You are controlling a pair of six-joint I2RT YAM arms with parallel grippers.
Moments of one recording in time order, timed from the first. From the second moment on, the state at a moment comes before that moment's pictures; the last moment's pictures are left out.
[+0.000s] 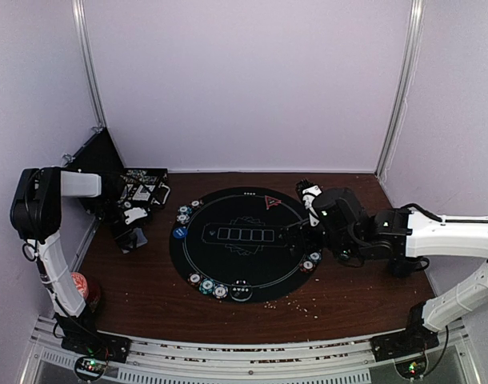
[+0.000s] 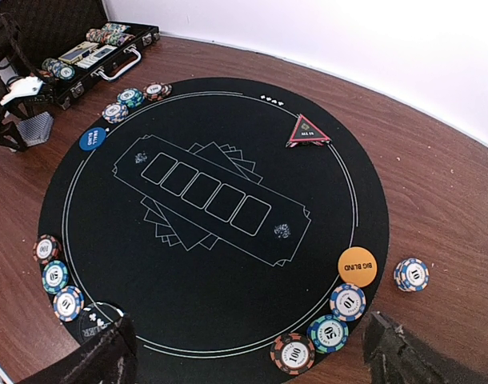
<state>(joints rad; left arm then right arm) -0.02 1.91 1.22 -0.79 0.06 0.88 1.03 1.29 0.94 -0.31 0.49 0.34</state>
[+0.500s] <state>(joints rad) -0.03 1.93 1.24 -0.82 0.06 0.90 1.03 1.29 0.94 -0.31 0.49 0.34</state>
